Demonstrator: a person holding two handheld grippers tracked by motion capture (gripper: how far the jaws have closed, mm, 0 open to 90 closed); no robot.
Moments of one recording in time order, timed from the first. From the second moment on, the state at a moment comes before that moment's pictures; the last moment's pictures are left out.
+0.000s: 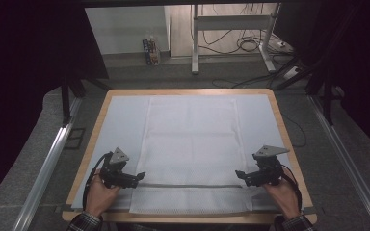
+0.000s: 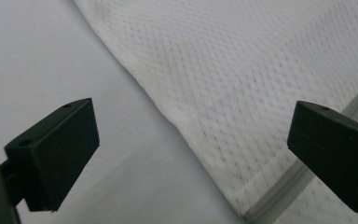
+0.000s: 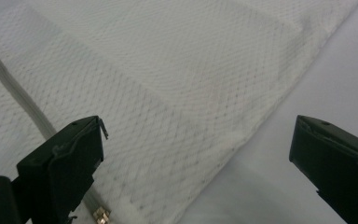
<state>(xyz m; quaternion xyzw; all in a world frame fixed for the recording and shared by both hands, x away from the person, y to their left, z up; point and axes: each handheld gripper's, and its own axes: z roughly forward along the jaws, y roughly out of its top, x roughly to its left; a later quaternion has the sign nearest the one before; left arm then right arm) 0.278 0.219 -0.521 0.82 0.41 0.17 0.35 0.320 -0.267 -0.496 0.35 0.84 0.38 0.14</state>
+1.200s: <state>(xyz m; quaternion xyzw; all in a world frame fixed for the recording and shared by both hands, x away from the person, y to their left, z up) 0.275 0.217 -0.530 0.83 0.41 0.19 0.32 0.295 -0.274 -0.507 0.36 0.87 0.32 0.11</state>
